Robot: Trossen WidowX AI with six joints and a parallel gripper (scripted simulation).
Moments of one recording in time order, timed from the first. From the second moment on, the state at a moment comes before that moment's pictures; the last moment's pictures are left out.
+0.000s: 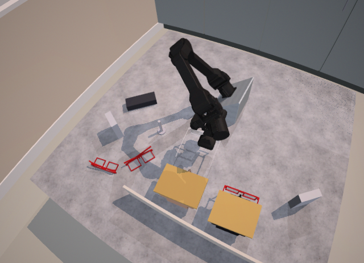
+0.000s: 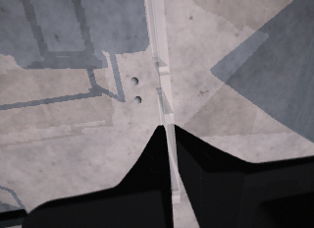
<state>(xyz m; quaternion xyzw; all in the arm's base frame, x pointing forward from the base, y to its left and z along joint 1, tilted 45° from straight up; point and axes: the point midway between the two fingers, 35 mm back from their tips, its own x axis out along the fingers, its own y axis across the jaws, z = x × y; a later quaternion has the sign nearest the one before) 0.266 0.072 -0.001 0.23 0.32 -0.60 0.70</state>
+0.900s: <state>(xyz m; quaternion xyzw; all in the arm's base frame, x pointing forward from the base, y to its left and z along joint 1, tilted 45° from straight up) 0.274 0.064 -0.007 0.23 0.32 -0.60 0.70</state>
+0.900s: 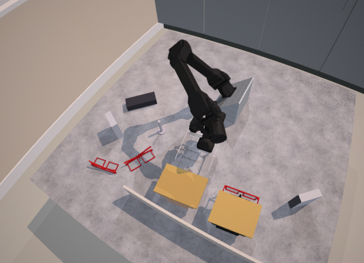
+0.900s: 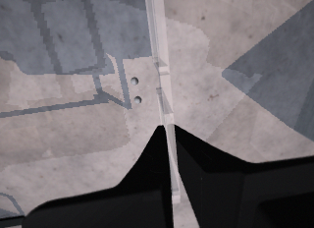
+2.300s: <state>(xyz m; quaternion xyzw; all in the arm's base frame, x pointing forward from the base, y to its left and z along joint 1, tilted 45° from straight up) 0.330 0.074 -0.010 0.23 0.32 -0.60 0.70</state>
